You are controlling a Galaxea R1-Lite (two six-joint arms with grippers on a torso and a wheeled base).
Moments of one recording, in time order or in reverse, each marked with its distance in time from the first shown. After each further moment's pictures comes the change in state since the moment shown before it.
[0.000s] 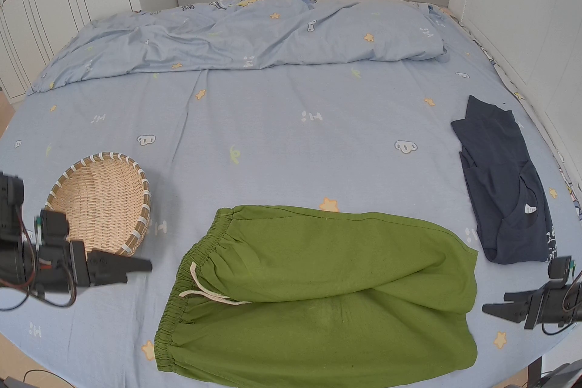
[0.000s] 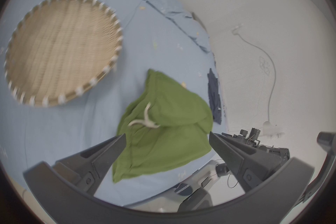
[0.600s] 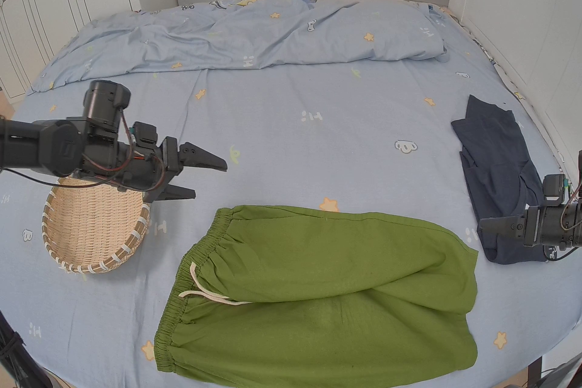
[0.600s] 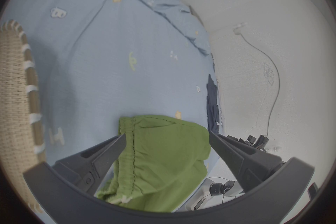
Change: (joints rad) left arm -0.168 0.623 -0.712 0.053 0.033 -0.111; right arm 0.063 0.224 -0.424 0.038 -0.062 0.014
